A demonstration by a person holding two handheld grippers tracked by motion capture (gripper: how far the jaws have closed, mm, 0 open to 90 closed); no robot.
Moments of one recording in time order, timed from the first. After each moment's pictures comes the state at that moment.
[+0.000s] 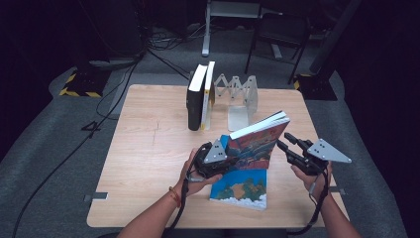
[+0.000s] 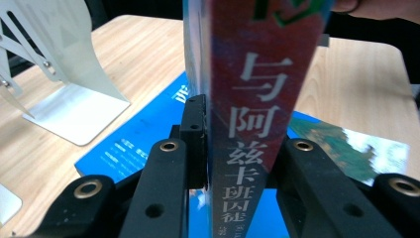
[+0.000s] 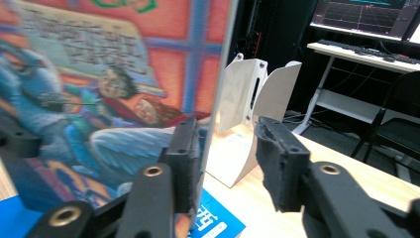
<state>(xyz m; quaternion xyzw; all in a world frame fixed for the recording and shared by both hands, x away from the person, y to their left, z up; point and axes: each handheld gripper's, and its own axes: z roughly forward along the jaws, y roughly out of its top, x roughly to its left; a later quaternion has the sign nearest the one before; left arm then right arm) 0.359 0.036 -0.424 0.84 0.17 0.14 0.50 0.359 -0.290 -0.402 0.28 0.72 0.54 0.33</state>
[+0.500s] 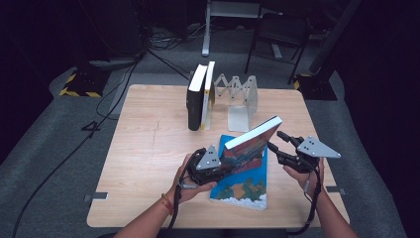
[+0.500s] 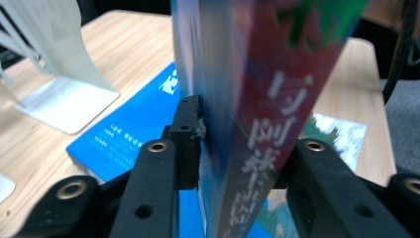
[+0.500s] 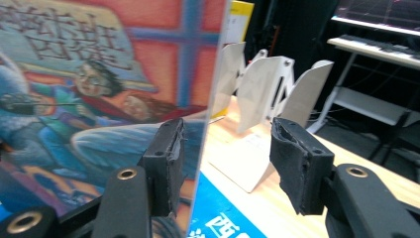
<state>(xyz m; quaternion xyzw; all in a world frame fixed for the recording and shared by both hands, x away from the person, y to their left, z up) 0.344 0.047 -0.416 0.84 0.16 0.12 0.51 0.366 -0.271 -0.402 0.26 0.74 0.54 0.31</state>
